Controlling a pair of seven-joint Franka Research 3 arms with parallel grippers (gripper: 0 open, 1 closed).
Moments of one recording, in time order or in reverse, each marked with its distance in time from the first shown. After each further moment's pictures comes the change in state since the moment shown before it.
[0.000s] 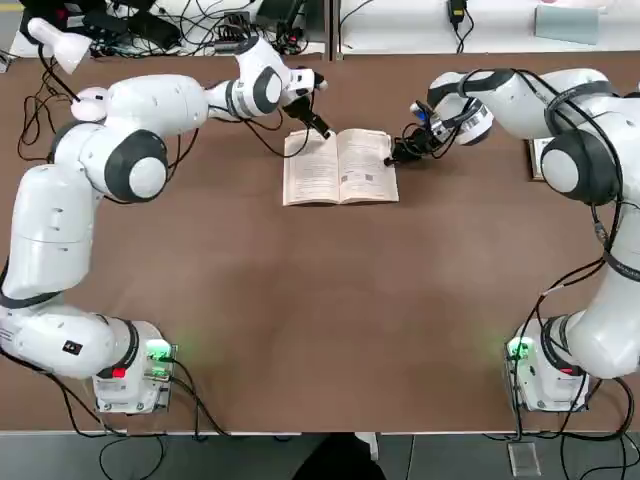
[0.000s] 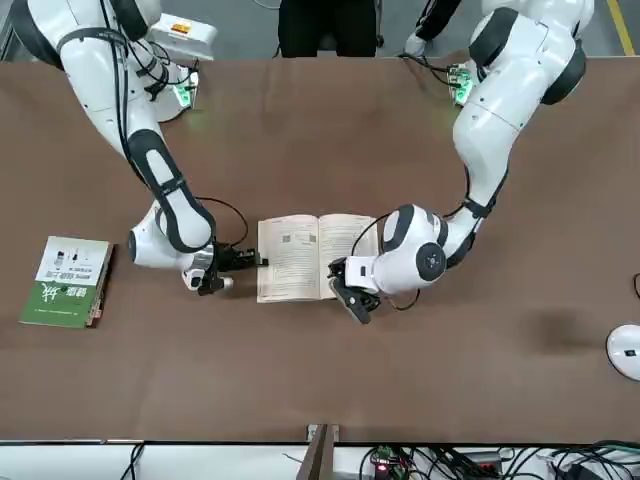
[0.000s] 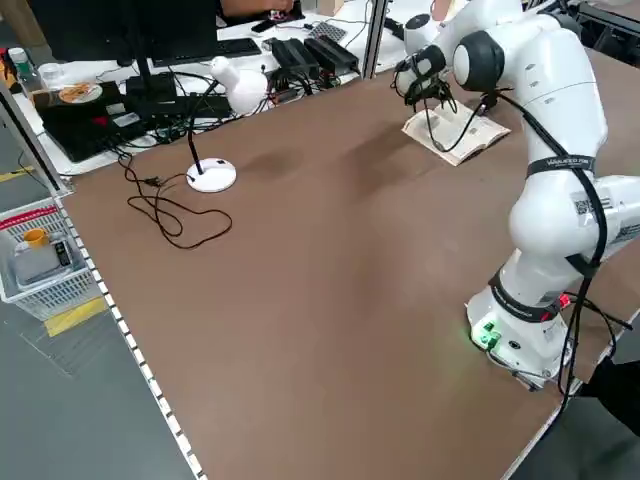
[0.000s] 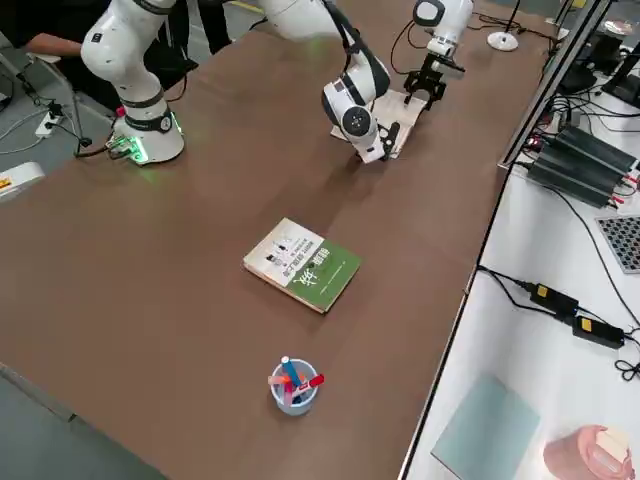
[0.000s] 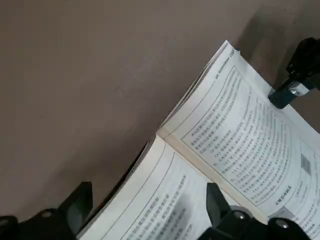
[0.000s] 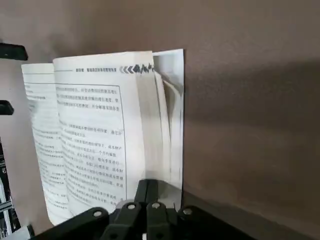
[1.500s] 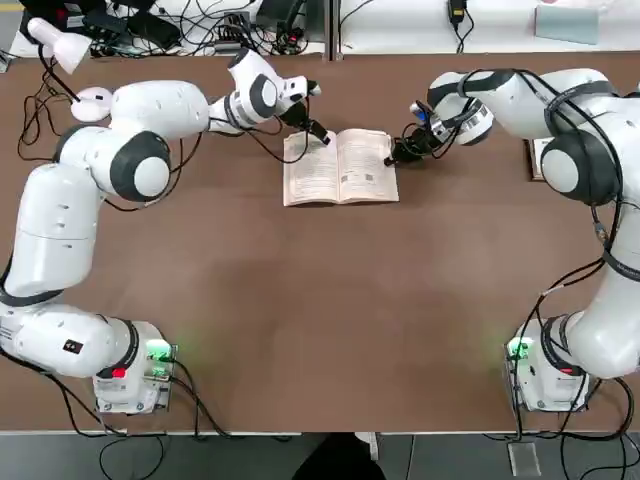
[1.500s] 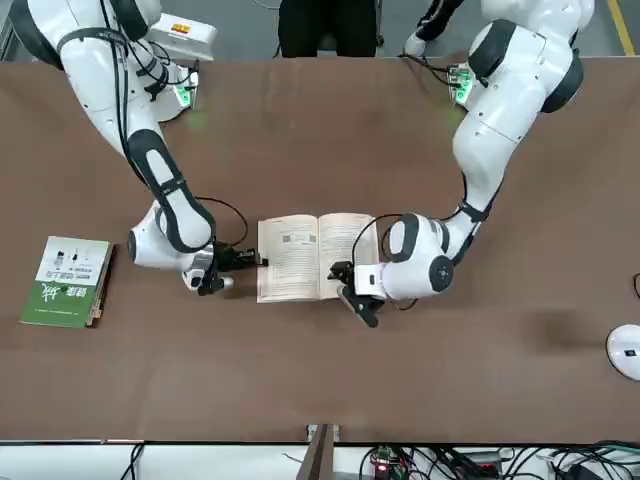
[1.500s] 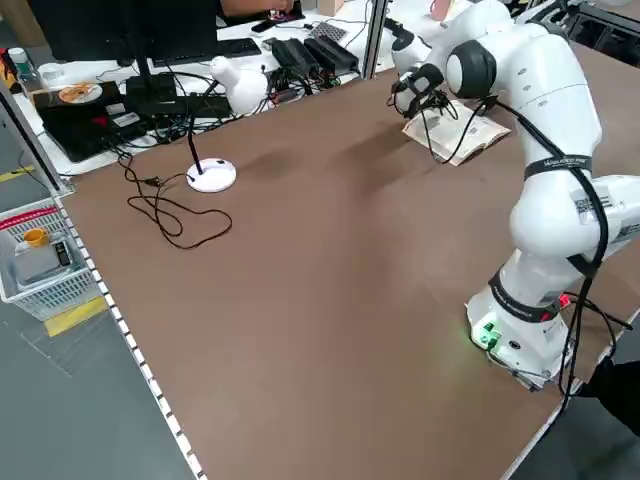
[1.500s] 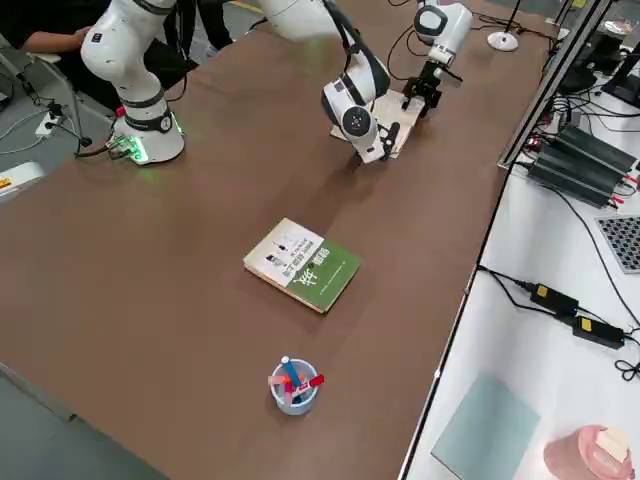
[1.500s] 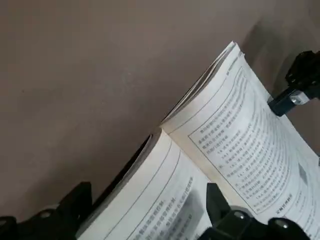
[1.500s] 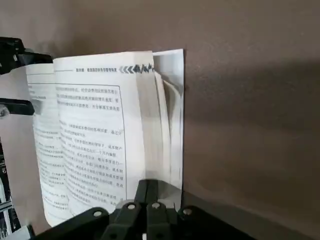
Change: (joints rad) left arm 0.022 0.047 0.001 0.005 -0.162 -0.005 0.056; right arm 0.000 0.000 0.000 0.000 0.000 0.000 0.000
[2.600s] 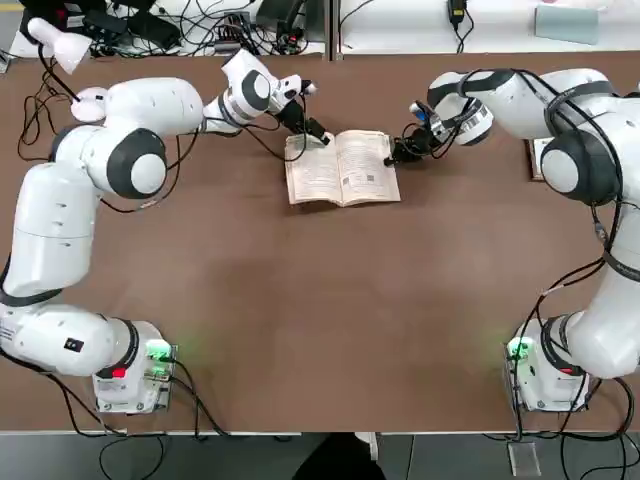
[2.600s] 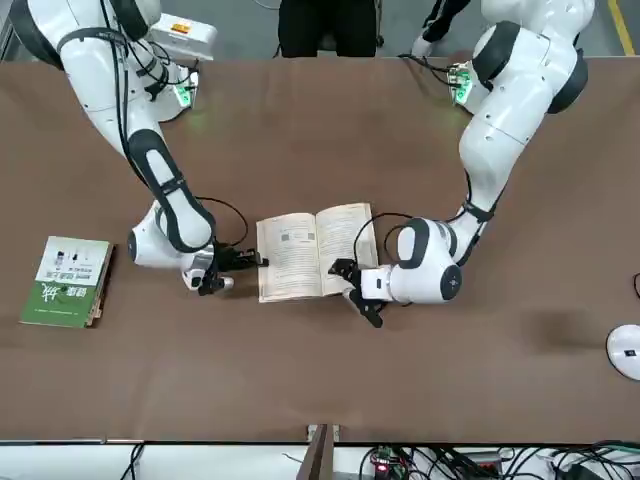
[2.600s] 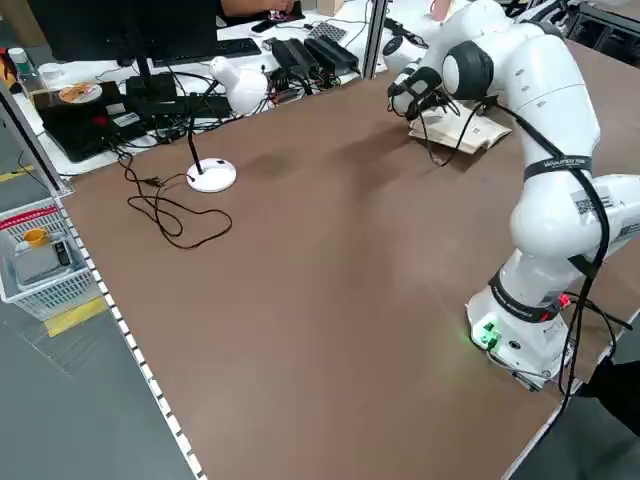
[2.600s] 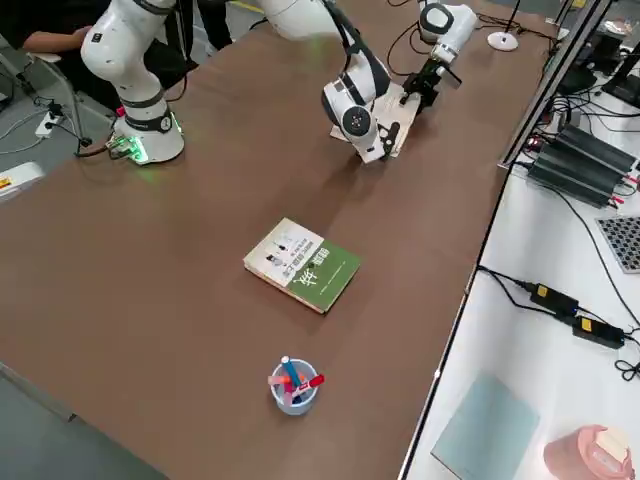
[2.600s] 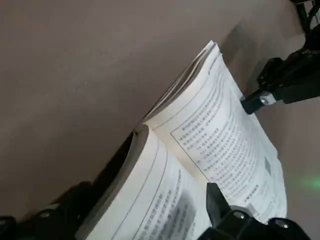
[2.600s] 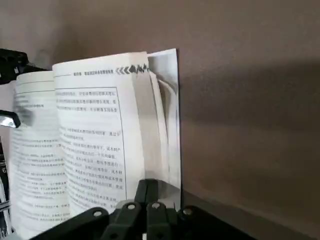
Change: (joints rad) left arm 0.028 0.000 0.001 0.013 -0.121 -0.142 0.000; right arm 0.001 0.000 0.000 0.000 0.000 0.000 -0.001
